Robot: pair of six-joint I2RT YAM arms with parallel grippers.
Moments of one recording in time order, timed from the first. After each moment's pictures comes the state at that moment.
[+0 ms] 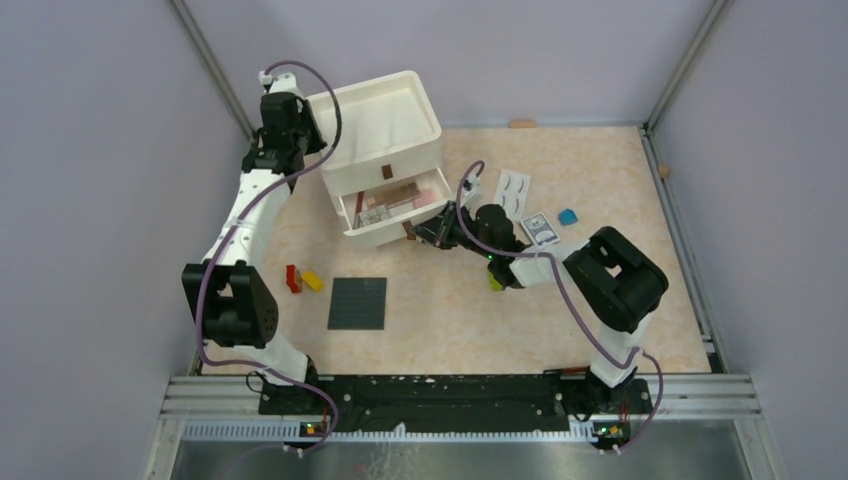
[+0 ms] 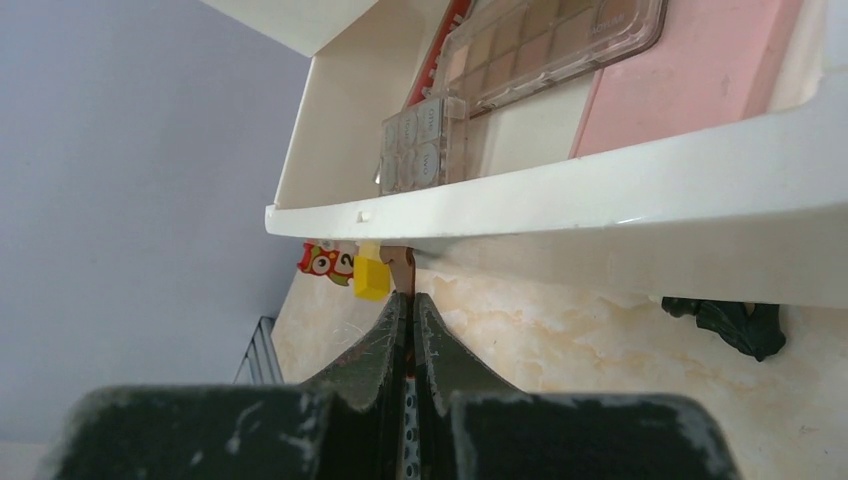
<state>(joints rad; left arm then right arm) -0.06 1.63 1.53 -0.31 -0.10 -0.24 0.72 1.83 0.84 0.88 -0.25 0.88</state>
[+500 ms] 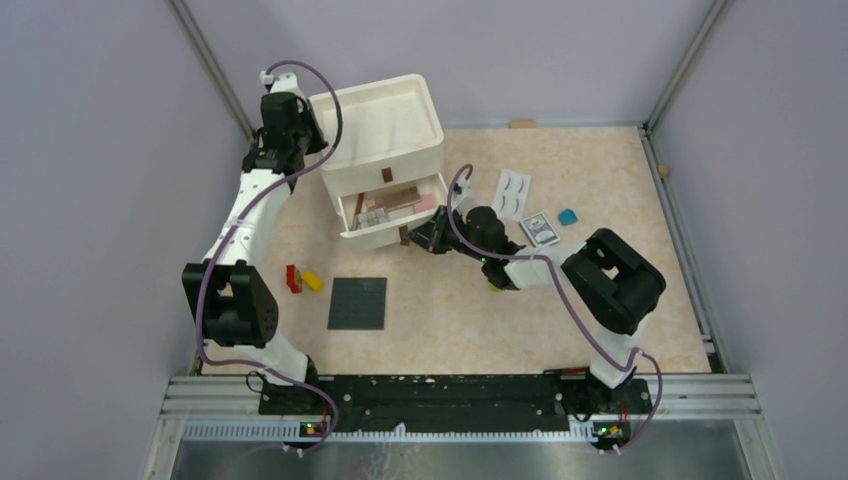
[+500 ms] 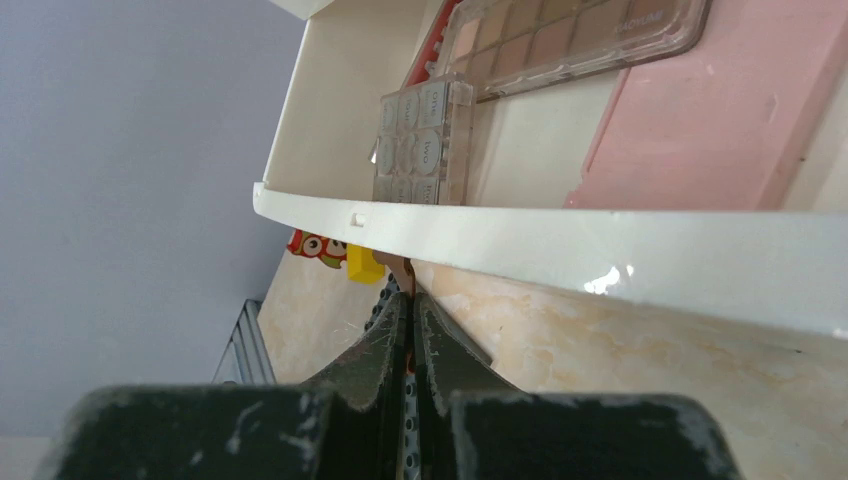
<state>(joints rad) -0.06 1.63 1.53 -0.31 -0.09 -0.24 0.76 1.82 0.87 0.80 -0.22 0.84</state>
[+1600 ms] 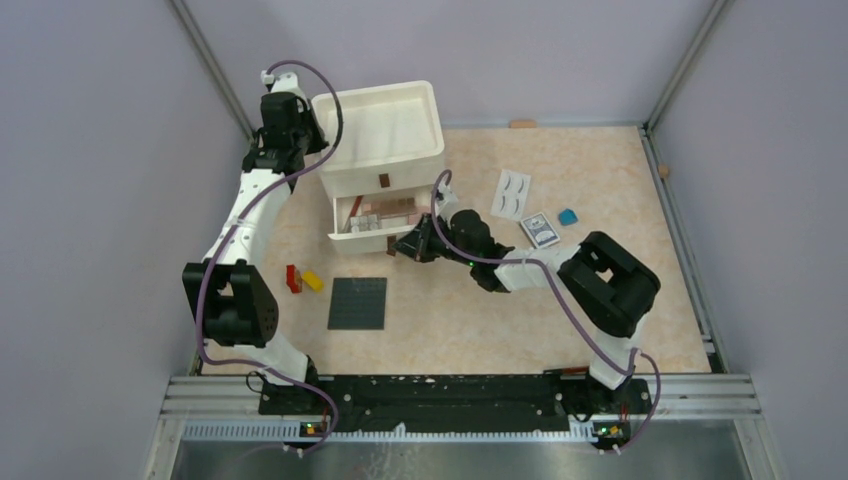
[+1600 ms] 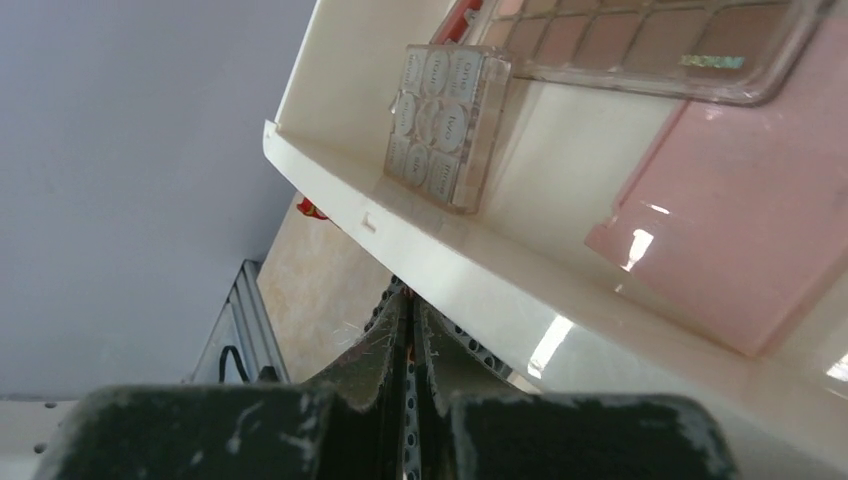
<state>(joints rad) -0.06 1.63 1.53 -0.30 -0.06 -0.24 0.85 1.84 0.94 0.71 -0.23 0.80</state>
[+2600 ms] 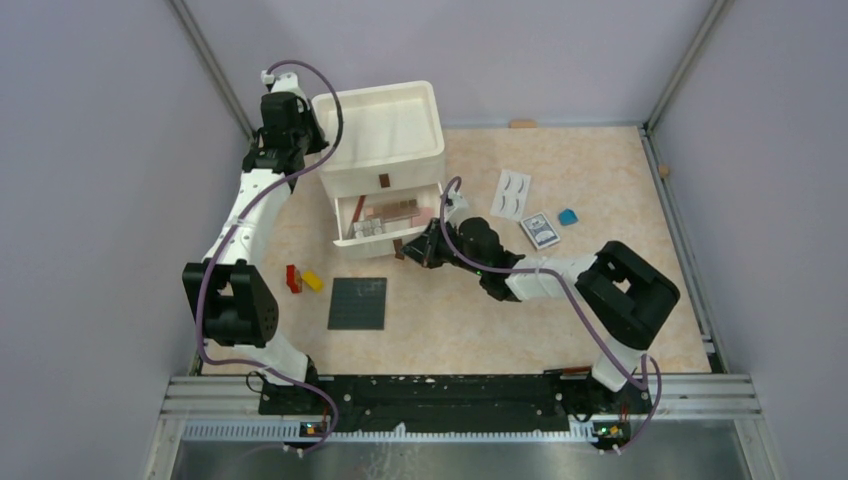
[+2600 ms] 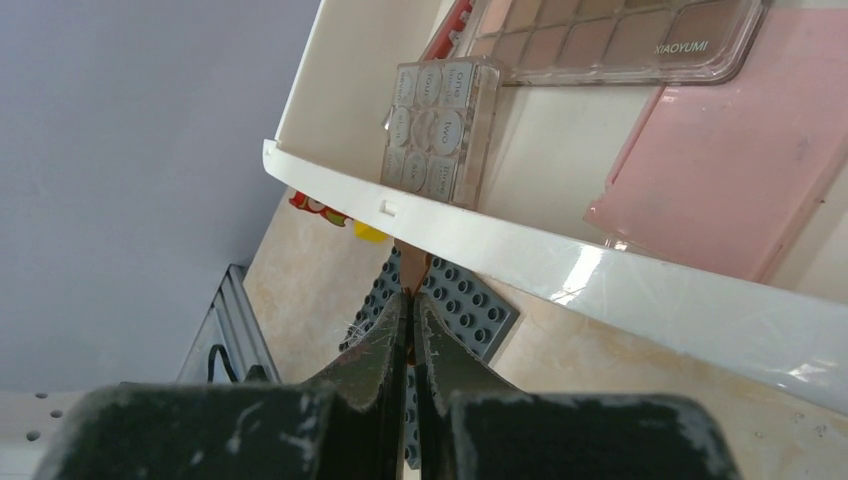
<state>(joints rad) -0.06 1.63 1.53 -0.30 -0.06 -0.24 0.87 1.72 0.83 0.69 -0.14 0.78</state>
